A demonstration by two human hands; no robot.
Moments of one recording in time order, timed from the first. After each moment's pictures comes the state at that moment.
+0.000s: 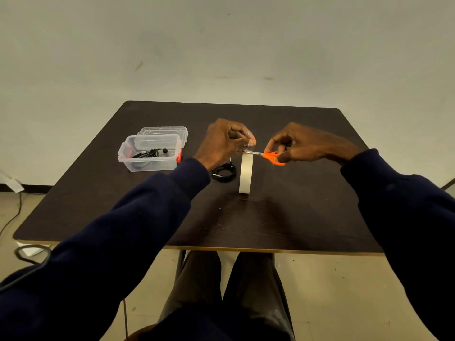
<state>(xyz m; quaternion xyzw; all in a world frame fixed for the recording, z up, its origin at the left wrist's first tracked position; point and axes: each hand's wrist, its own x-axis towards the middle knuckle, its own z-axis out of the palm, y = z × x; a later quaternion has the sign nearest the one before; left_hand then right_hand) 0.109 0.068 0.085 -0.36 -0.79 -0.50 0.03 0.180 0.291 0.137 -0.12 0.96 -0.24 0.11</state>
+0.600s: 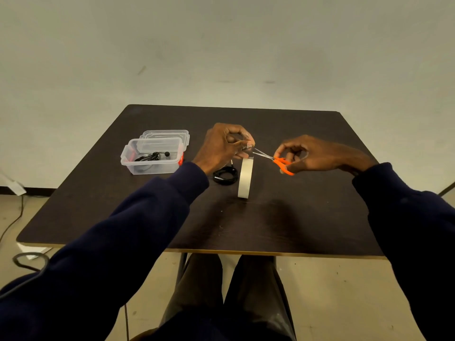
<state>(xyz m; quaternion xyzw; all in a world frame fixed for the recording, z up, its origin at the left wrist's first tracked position) 0.114 0.061 0.086 -0.34 -0.75 -0.56 -0.03 0.199 0.309 0.130 -0.09 0.95 -0.27 0.12</state>
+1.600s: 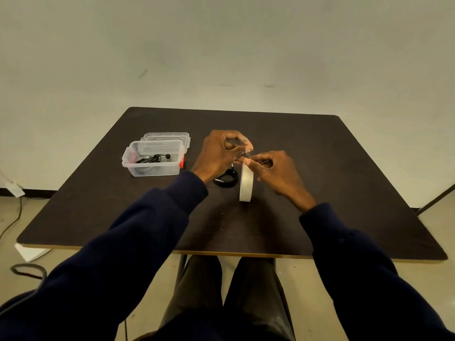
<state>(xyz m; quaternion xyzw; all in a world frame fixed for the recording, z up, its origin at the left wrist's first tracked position) 0.124 0.056 0.084 -0.31 -0.78 -0.55 0.01 0.201 0.223 0.067 0.02 0.91 -0.39 -0.15</state>
